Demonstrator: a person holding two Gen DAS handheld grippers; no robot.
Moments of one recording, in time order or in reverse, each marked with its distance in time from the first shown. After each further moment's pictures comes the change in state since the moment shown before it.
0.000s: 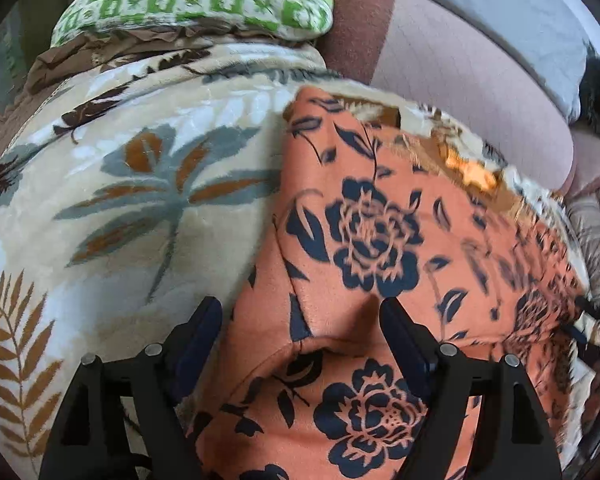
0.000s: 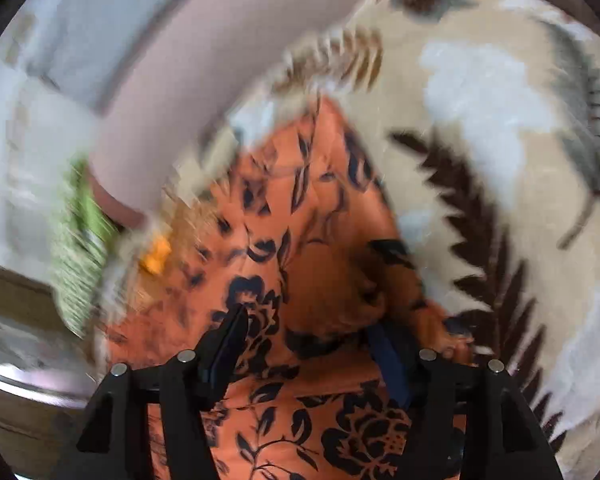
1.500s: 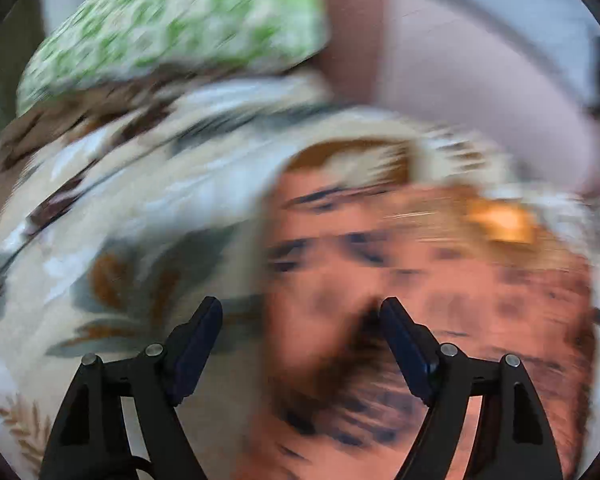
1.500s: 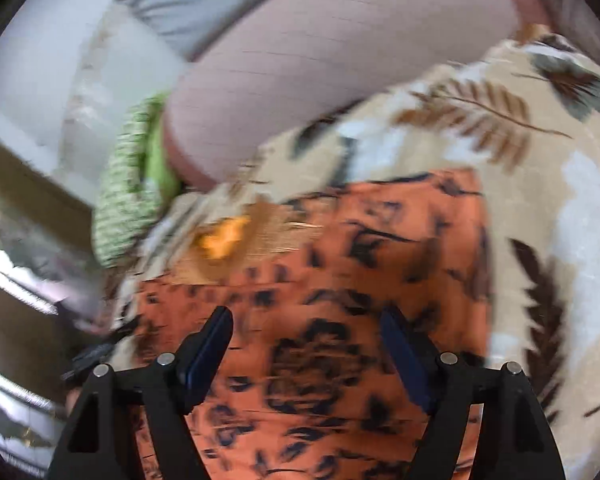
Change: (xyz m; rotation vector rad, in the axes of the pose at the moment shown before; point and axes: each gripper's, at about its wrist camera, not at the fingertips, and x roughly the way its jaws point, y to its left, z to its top) left arm 0.055 -0.012 0.075 0.062 0.027 0.158; right arm 0.029 0.038 0.049 -0.369 0.128 0.209
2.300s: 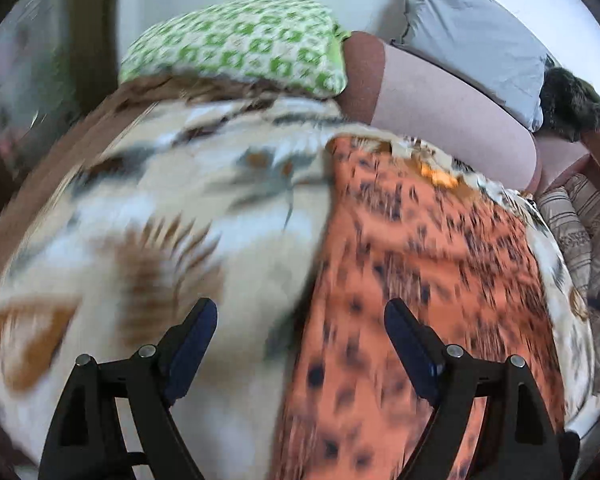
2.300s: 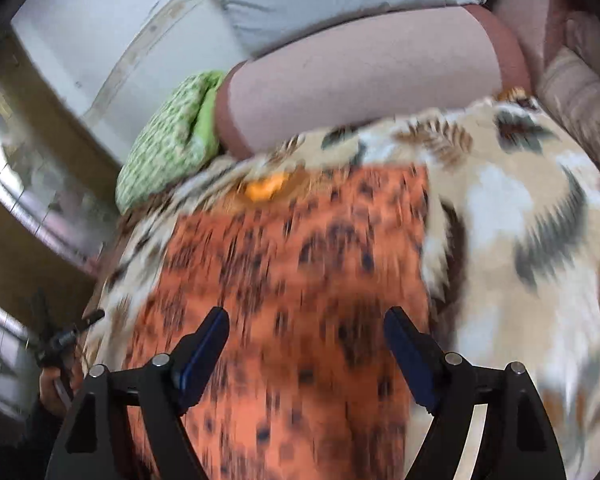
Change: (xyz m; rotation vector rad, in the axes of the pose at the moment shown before) left arm -0.198 0.103 -0.193 -0.051 -0.138 -0.147; right arm -0.169 0.043 -0.135 -0.162 0.019 -0.125
